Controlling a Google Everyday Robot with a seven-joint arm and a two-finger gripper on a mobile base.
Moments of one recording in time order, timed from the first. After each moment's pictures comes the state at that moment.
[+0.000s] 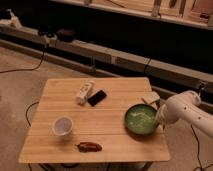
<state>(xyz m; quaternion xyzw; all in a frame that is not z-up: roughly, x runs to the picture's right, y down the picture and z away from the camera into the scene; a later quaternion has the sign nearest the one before) 0.328 0.180 0.801 -0.19 -0.14 -0.51 0.83</state>
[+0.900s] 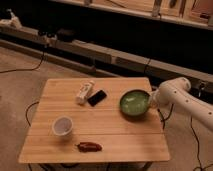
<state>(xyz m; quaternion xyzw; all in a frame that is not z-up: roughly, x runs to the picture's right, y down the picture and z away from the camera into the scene) 0.275 0.107 0.853 -0.14 -0.15 -0.51 0.84</state>
